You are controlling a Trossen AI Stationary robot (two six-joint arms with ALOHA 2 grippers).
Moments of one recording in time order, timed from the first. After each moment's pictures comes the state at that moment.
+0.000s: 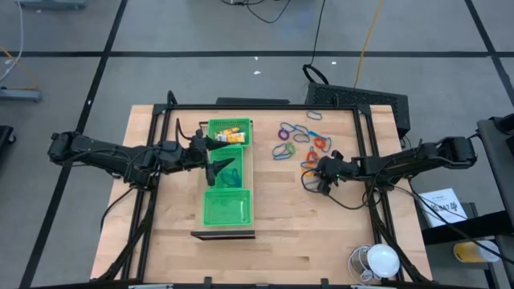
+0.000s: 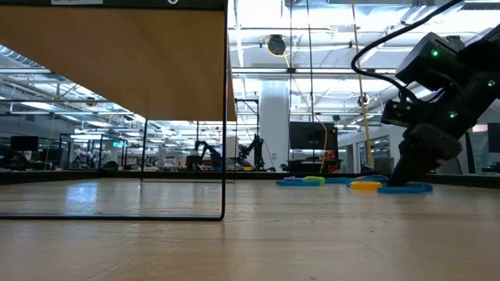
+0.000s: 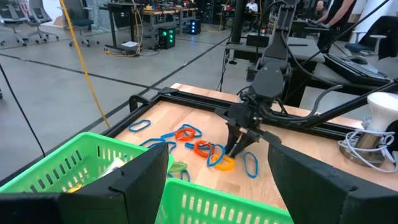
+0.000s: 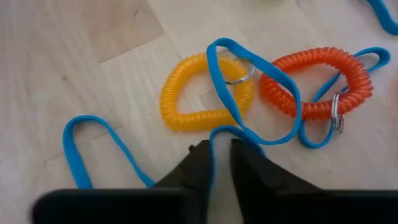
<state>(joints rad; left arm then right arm) -0.09 0.98 0.65 0.20 -0.37 -0.14 -0.05 1.11 0.20 -0.04 0.22 0.35</state>
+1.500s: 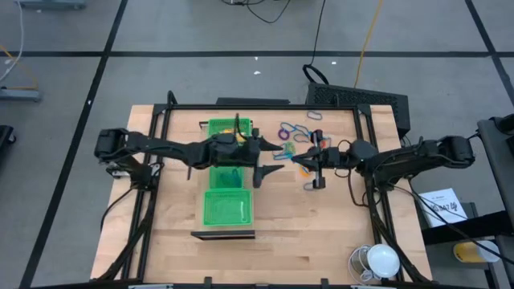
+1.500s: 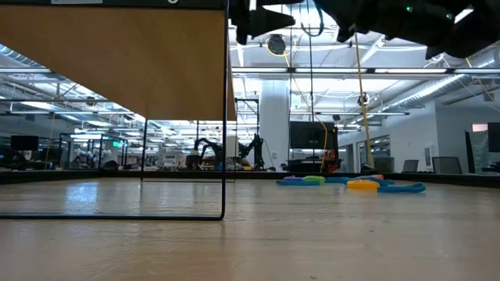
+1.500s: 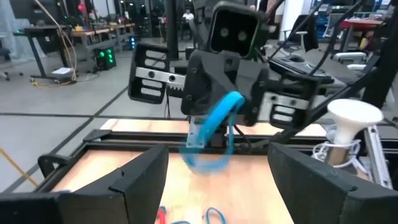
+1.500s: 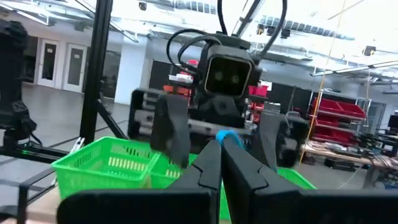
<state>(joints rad) 0.01 1.62 1.09 0.47 0.00 0.02 -0.06 1.12 0.40 1.03 -0.14 -0.15</state>
